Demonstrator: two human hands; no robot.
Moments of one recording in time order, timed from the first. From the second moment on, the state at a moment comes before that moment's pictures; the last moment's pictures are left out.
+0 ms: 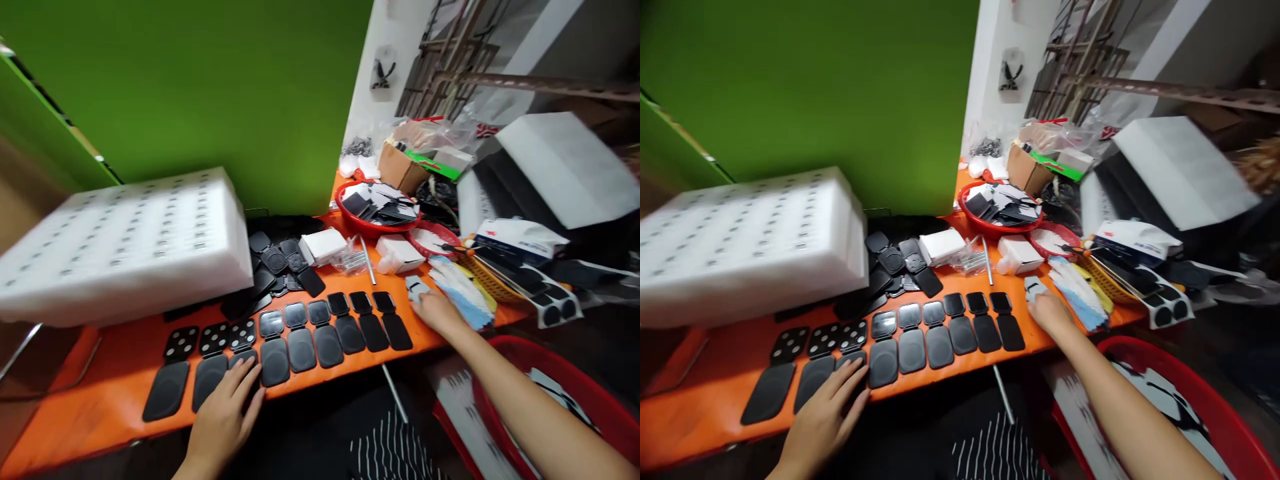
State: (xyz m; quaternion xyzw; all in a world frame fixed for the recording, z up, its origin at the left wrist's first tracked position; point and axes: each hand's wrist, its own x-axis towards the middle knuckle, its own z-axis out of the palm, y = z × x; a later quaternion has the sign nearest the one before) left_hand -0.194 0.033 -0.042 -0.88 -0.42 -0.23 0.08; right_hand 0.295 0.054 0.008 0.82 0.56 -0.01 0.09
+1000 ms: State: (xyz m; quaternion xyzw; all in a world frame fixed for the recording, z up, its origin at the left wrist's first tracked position) left_hand -0.205 0.045 -0.041 -0.82 -0.50 -0.28 0.01; right_hand -0.045 0.150 -0.011 0.51 0.76 -0.39 -0.08
